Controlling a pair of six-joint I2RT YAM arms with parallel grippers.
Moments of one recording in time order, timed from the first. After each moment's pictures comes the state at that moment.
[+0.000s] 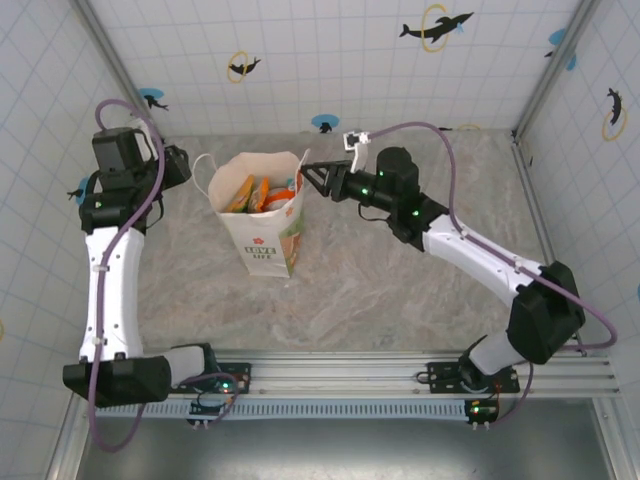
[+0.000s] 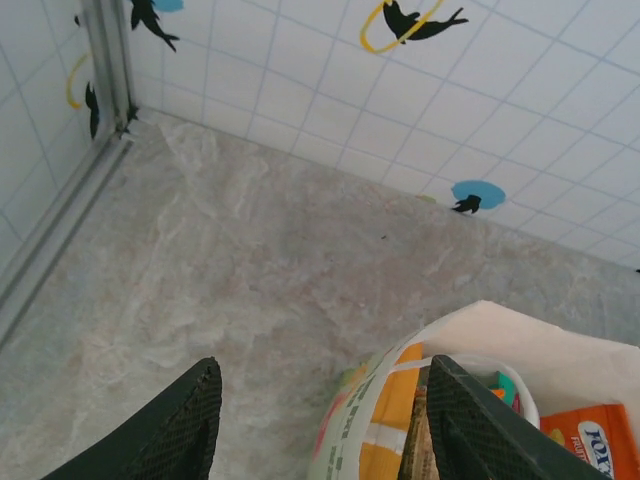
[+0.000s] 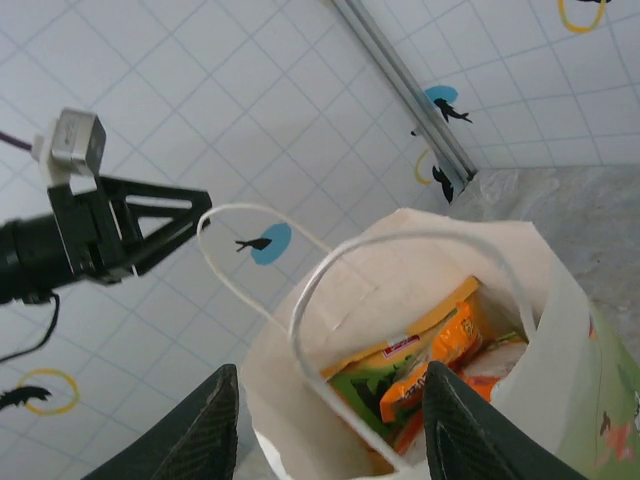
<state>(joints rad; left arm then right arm) 0.09 1.23 1.48 -0.80 0.16 -0.26 0.70 1.51 1.21 0.25 -0.39 0.69</state>
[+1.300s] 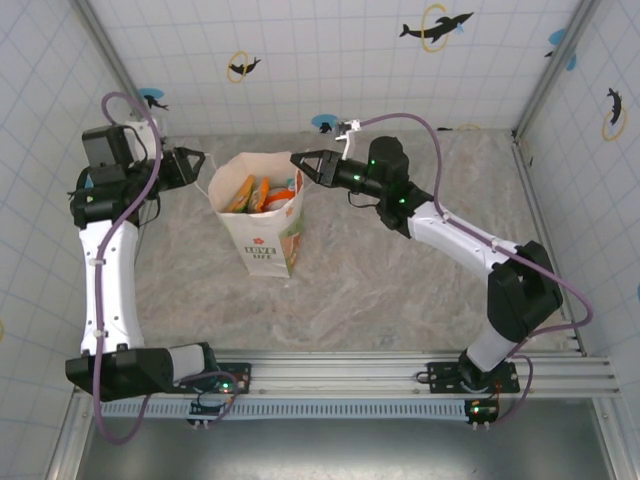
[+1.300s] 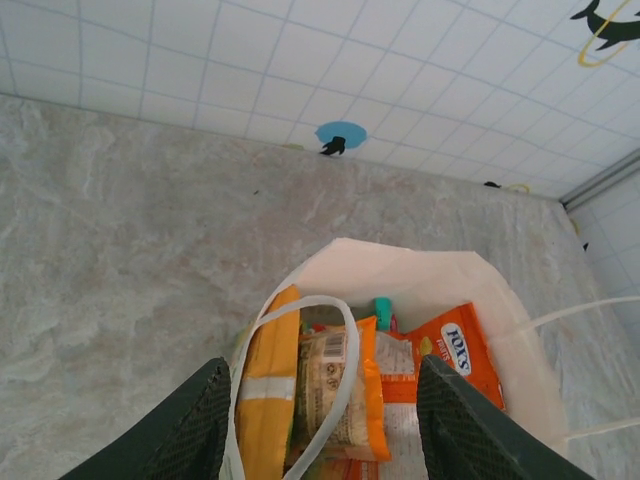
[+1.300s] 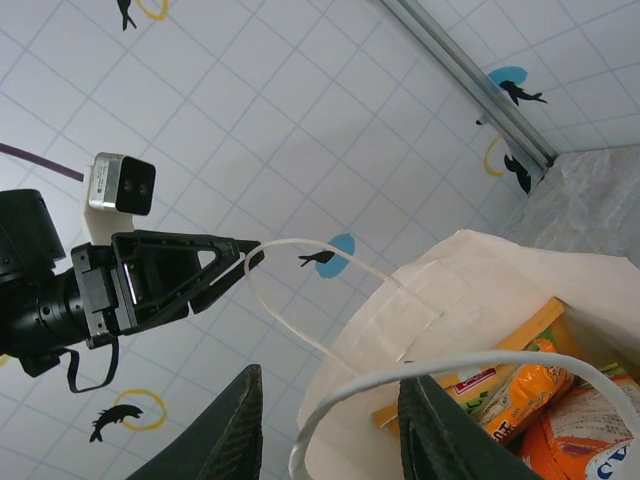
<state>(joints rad) 0.14 1.26 1.52 -0.86 0.52 -0.15 0.68 1.64 1.29 0.39 -0.52 0.86</state>
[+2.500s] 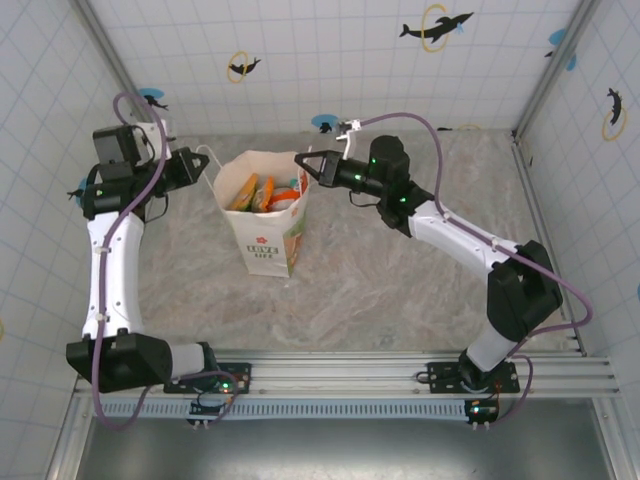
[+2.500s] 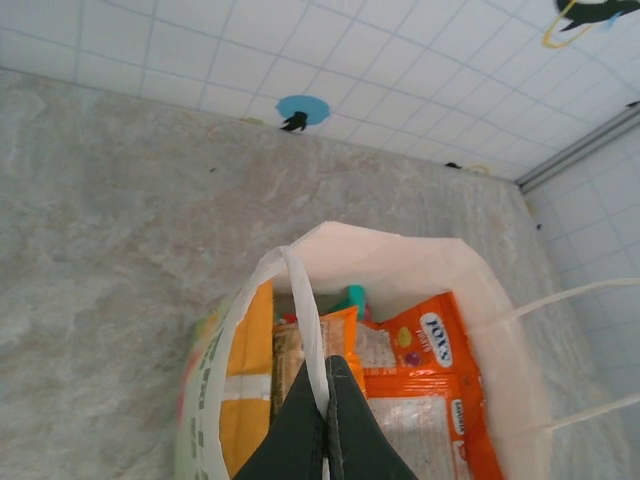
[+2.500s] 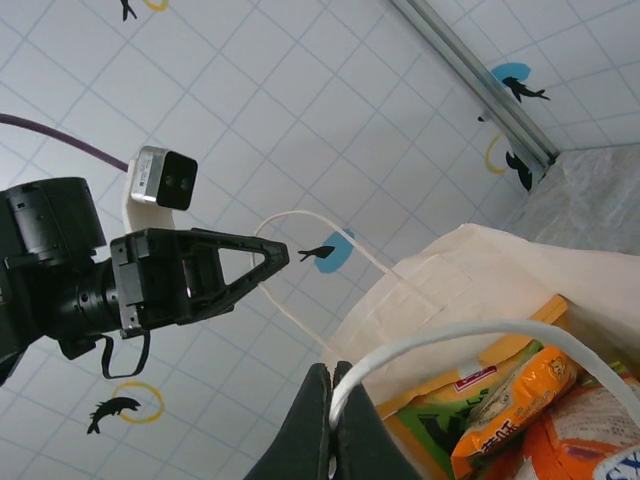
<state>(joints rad) 0.11 1.30 1.47 -0.77 0.65 -0.21 0.66 1.64 1.29 0.37 -0.53 0.82</state>
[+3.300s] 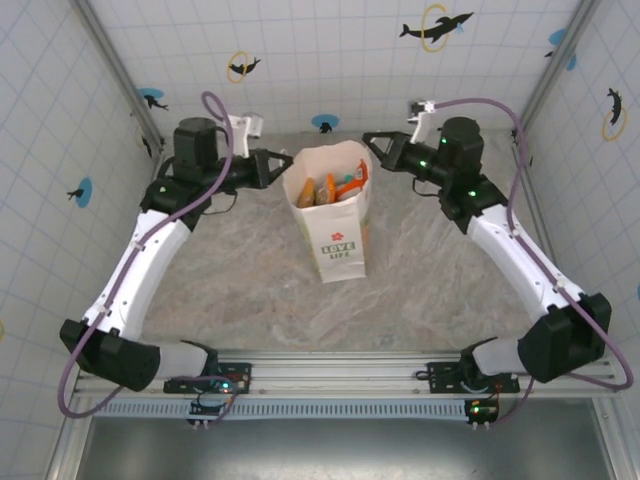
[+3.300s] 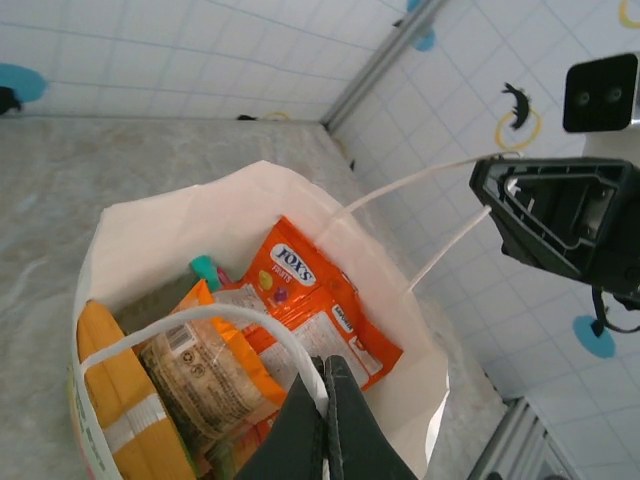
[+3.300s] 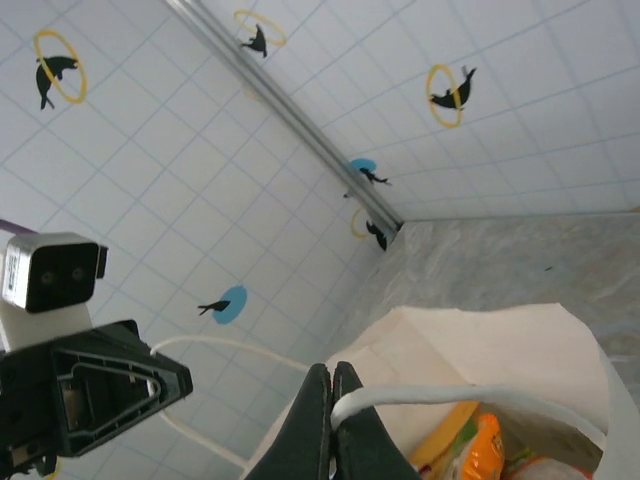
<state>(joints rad) -0.37 1.33 1.43 -0.53 0.64 -0.39 0.39 1.35 1.25 0.01 -0.55 0.67</state>
